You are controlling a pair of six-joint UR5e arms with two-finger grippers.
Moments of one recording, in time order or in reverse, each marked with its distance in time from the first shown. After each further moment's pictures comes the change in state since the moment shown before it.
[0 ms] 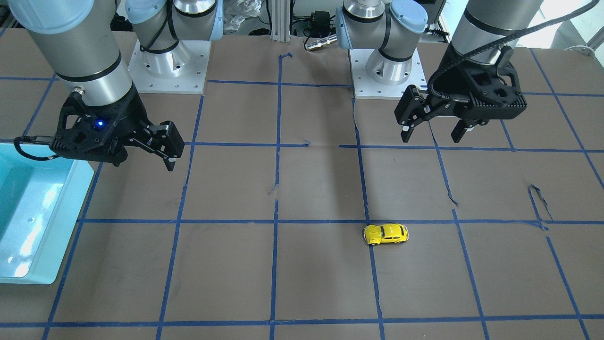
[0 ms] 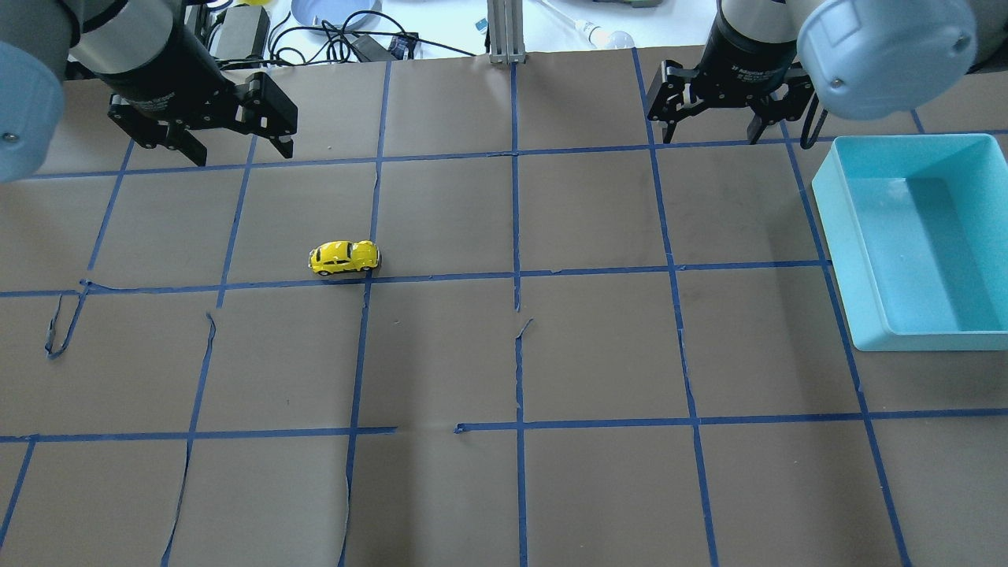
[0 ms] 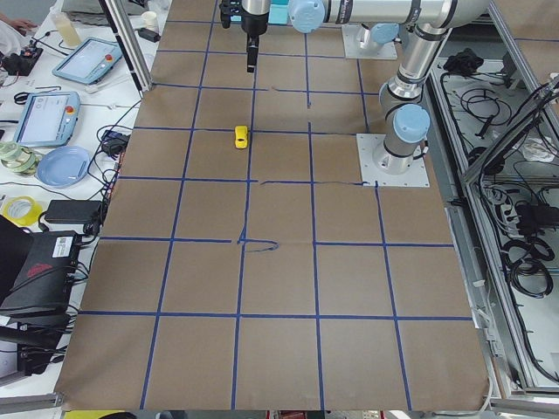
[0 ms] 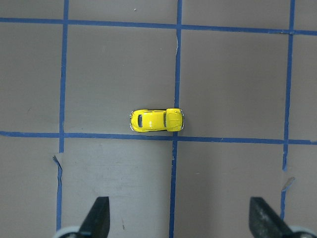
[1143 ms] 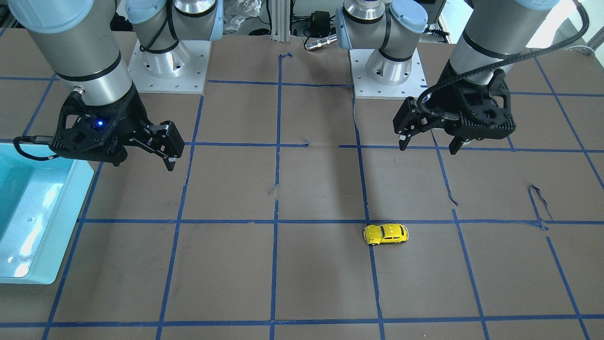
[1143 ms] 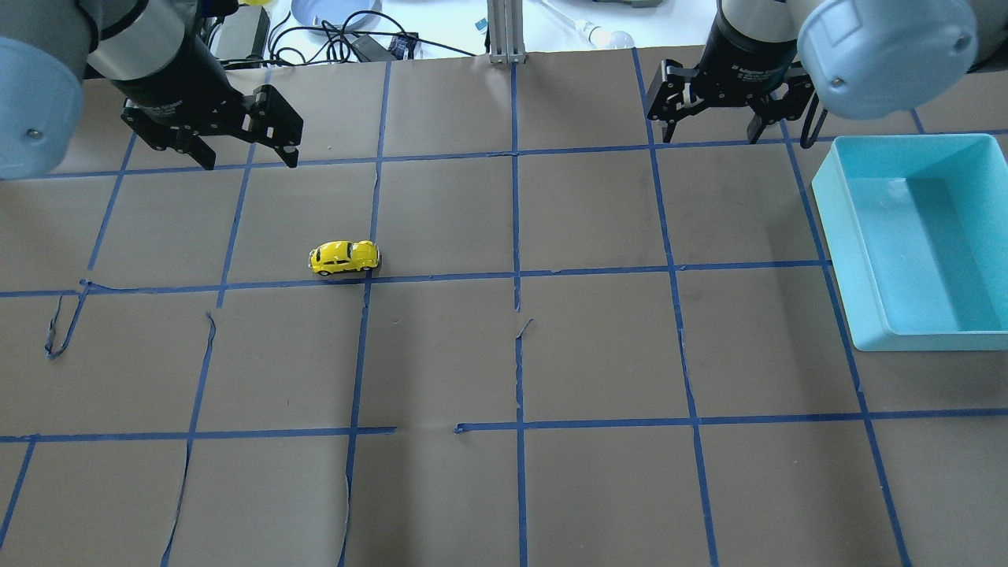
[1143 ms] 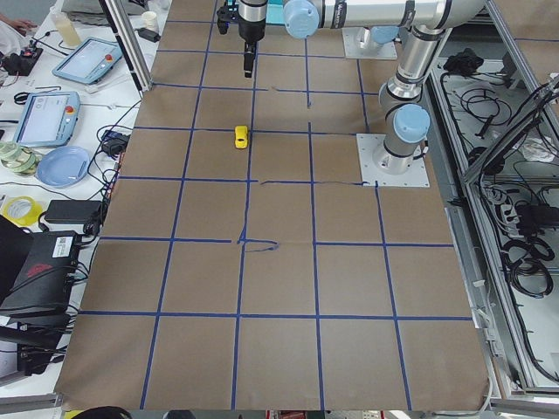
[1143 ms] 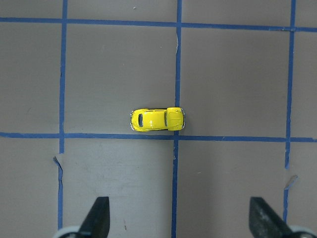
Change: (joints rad) left arm 0.009 -0.045 -0.009 0.003 -0.007 0.142; right arm 0.000 0.000 -0.001 0.000 0.001 0.000
